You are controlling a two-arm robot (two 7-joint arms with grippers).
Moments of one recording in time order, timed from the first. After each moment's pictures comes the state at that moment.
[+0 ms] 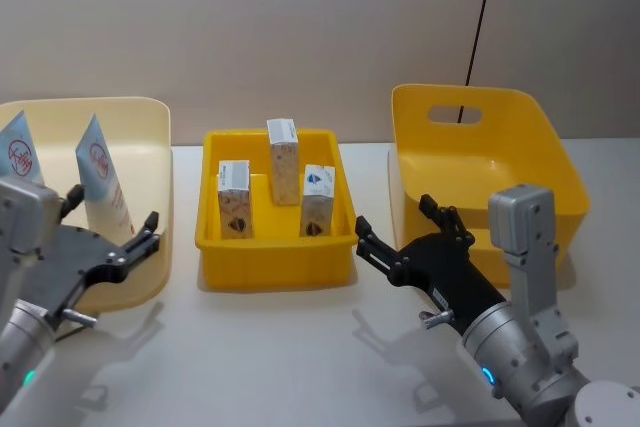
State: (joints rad) left arm -0.22 0.39 0.41 -1.63 -0.25 0.03 -0.03; right arm -0.01 0.34 -0.23 -1.77 0.29 0.03 0.07
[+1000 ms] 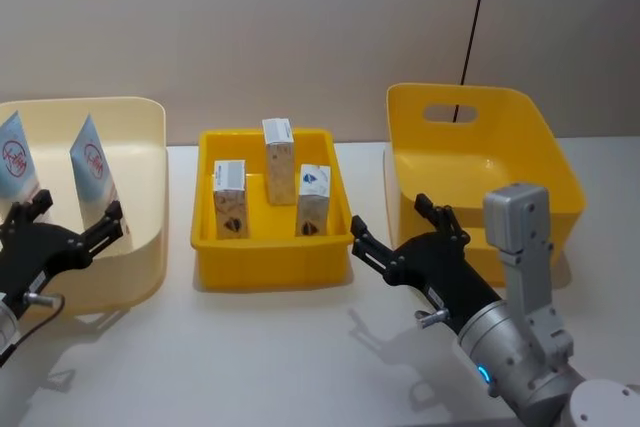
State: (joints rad) left arm -0.26 0.34 0.30 -1.53 -0.45 0.08 -0.15; right arm -0.01 0.34 -0.23 -1.77 0.29 0.03 0.07
